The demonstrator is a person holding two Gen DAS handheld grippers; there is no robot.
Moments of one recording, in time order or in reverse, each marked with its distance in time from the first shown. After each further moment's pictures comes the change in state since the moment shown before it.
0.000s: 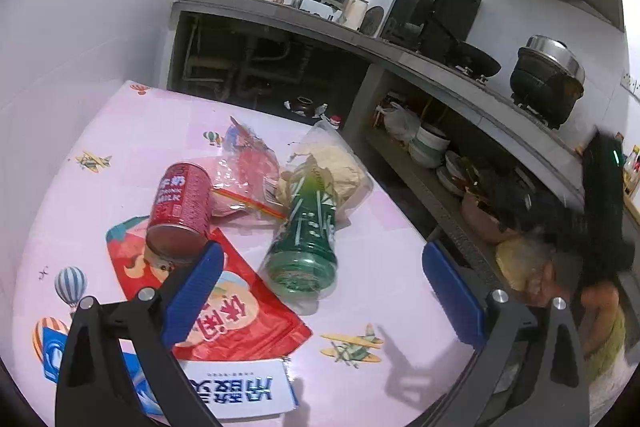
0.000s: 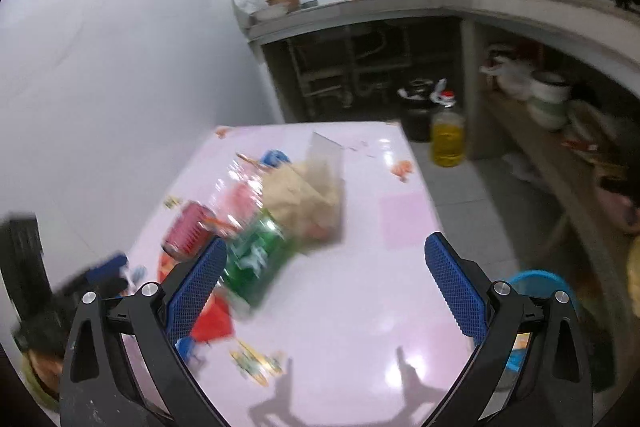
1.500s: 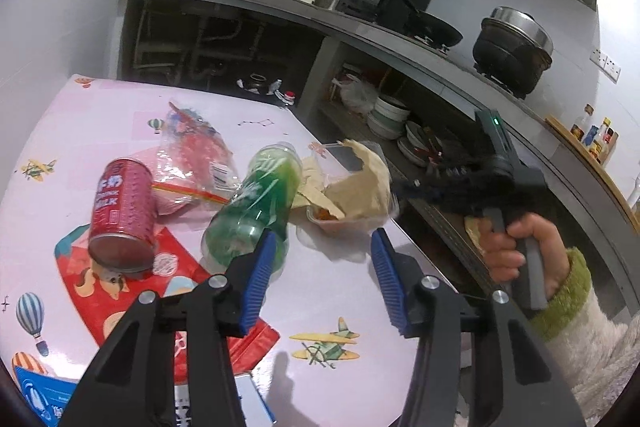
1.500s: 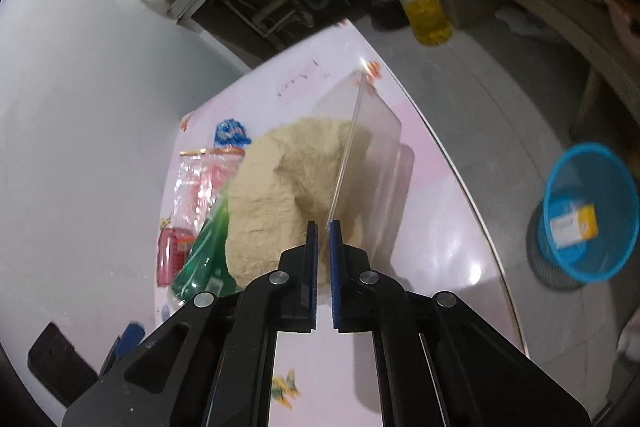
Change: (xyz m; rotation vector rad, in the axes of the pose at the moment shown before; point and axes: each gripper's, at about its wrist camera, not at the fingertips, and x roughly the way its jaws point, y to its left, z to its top) left arm 0.036 -0.009 0.008 0.066 0.107 -0.180; right arm 0.079 -0.074 -0.011 0.444 0.326 0.075
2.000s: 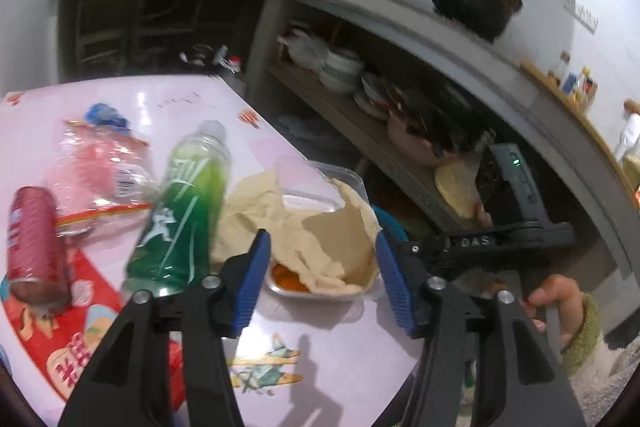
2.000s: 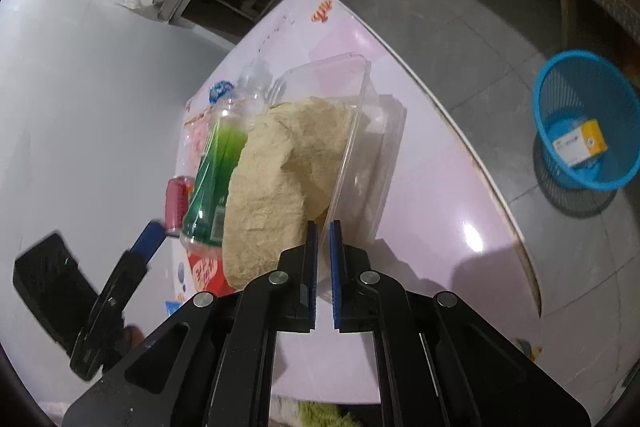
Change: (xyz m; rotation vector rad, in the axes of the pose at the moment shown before) left arm 0.071 -0.055 0.013 0.132 0.185 -0.113; right arm -0.019 -0.044 -0.063 0.127 0.081 0.086
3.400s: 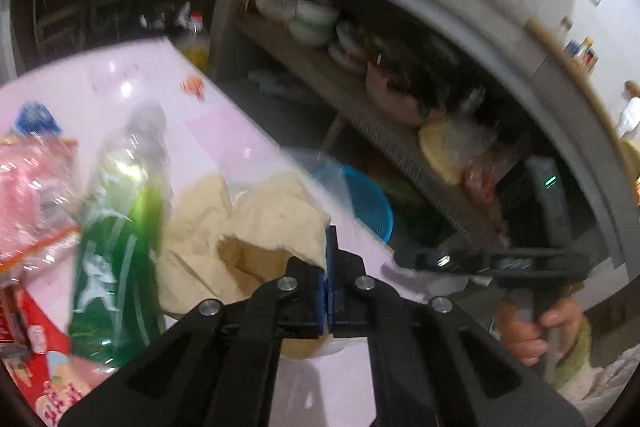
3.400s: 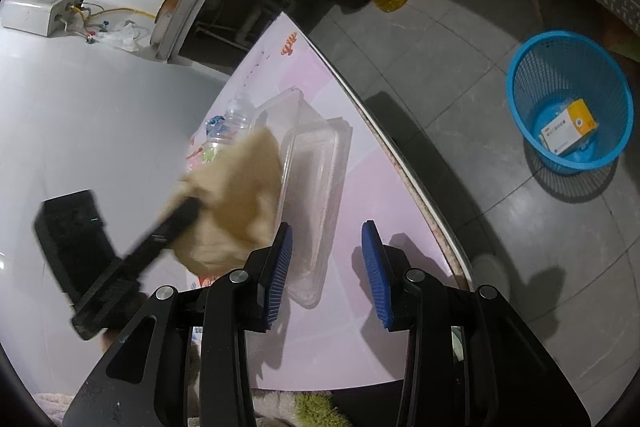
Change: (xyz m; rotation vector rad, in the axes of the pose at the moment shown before) left arm 0.054 -0.024 0.037 0.026 0.139 -0.084; right arm -0.030 -0.050 -0.013 0.097 -0.091 0.059
